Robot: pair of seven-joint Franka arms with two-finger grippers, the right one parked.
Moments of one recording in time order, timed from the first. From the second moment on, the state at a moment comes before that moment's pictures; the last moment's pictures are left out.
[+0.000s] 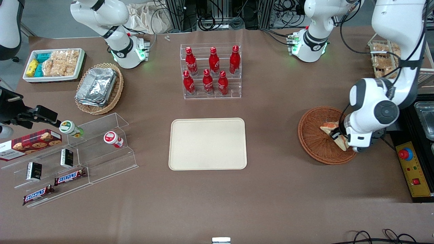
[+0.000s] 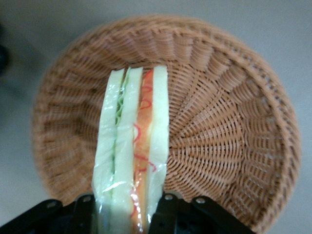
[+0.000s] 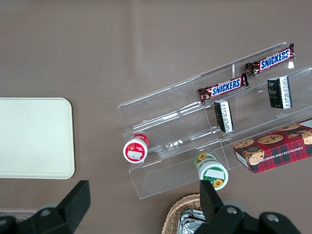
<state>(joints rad) 0.16 0.26 -0.18 -2.05 0.13 2.11 -0.76</state>
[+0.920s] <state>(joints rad) 0.01 0.35 -0.49 -1.43 0.09 1.65 -0.92</state>
